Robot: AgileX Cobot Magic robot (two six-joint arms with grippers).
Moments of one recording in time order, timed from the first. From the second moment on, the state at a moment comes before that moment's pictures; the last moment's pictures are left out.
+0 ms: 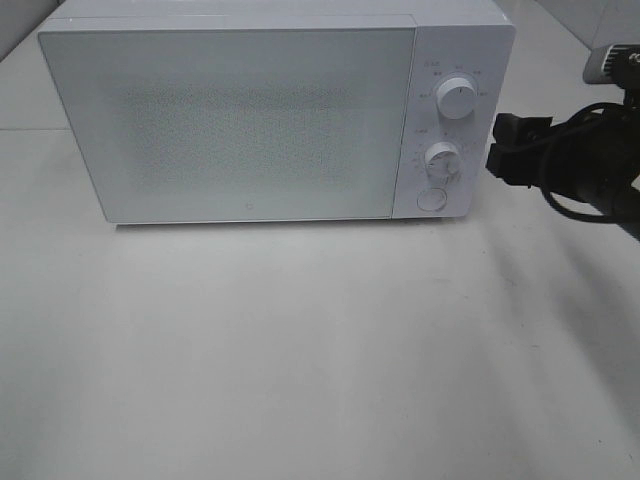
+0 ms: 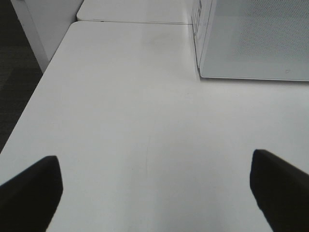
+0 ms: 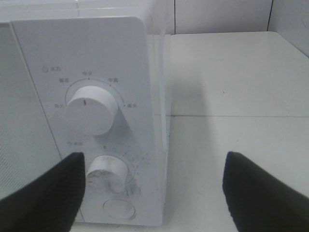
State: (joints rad) left arm 0.02 0.00 -0.50 0.00 1.04 -0.03; right arm 0.34 1.50 -0.38 0.30 -0.93 -0.11
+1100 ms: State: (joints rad) left arm 0.02 0.00 -0.50 0.00 1.04 -0.03; right arm 0.64 1.73 -0.38 0.58 -1.07 -0.13
